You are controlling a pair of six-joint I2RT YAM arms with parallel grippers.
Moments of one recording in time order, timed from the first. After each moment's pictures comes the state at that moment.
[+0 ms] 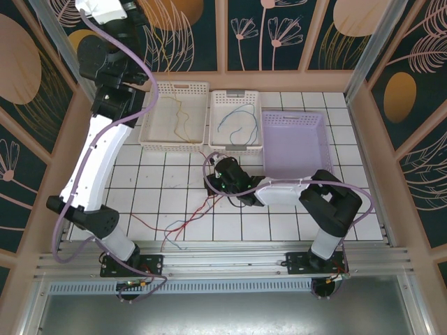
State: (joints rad) left arm -0.44 1.67 2.14 0.26 -0.56 0.22; right arm 0.94 1.72 0.87 0.22 -0.03 0.59
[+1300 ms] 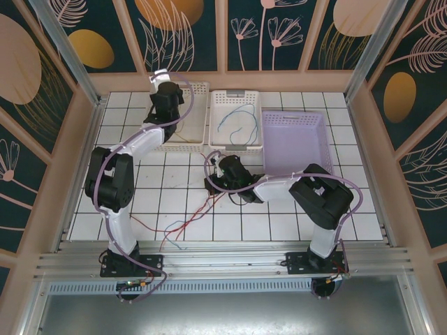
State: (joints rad) left arm -0.33 1.94 1.44 0.27 -0.55 -0.27; right arm 0.88 1.81 0.86 0.31 -0.19 0.59
